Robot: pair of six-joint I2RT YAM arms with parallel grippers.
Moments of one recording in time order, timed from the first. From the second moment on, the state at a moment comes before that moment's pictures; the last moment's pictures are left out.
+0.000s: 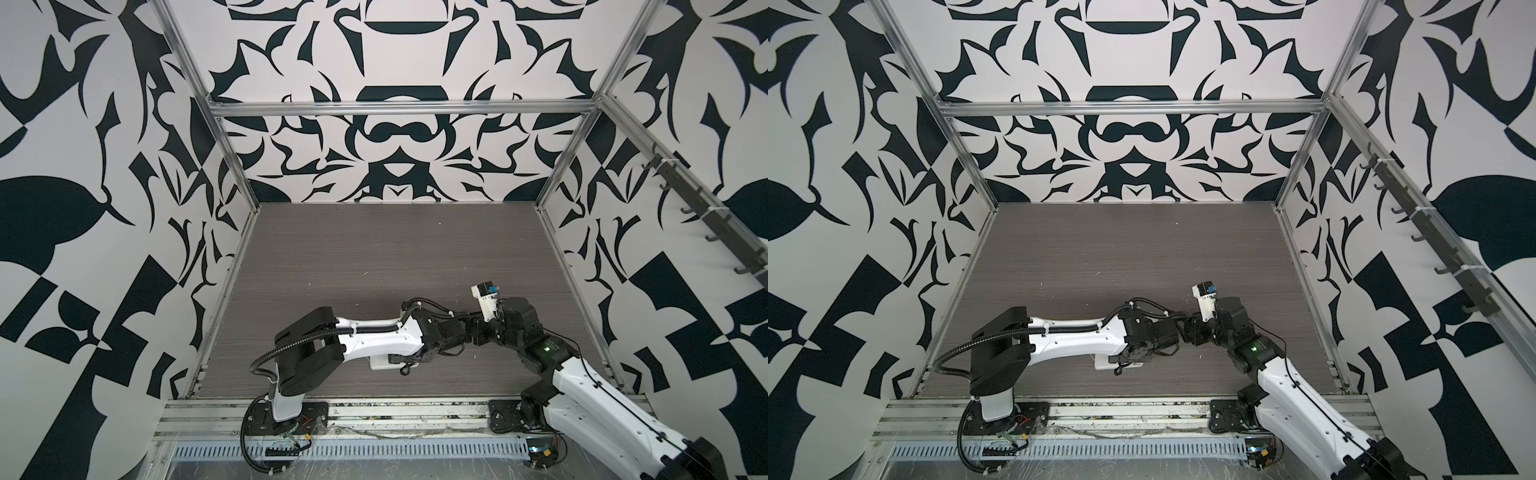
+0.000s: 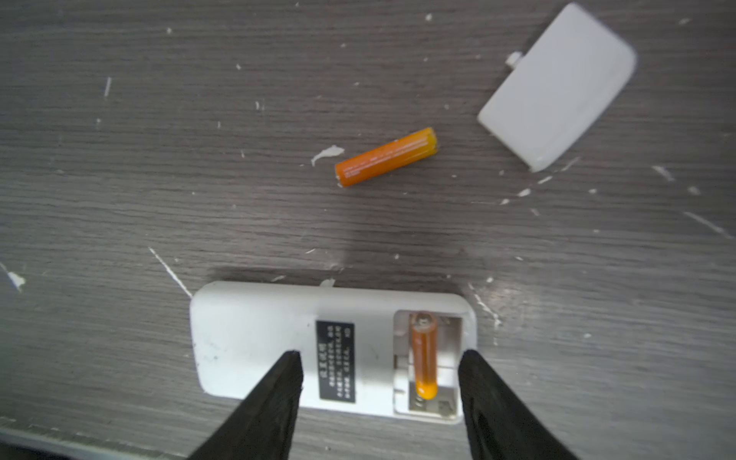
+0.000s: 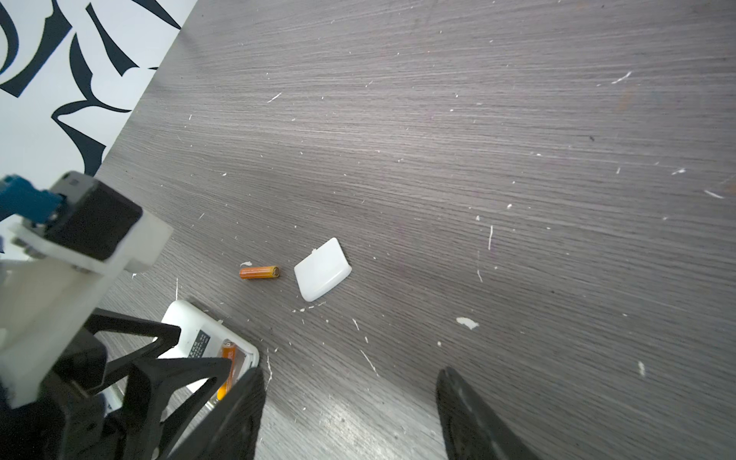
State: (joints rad) left arm -1.29 1.88 1.31 -1.01 -0.29 -1.28; right arm 0.43 0.74 0.35 -0.26 -0.31 0.34
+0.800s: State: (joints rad) left arm -1.29 1.88 1.29 -1.00 -0.29 -1.29; right arm 0.43 0.74 0.35 -0.26 -0.31 0.34
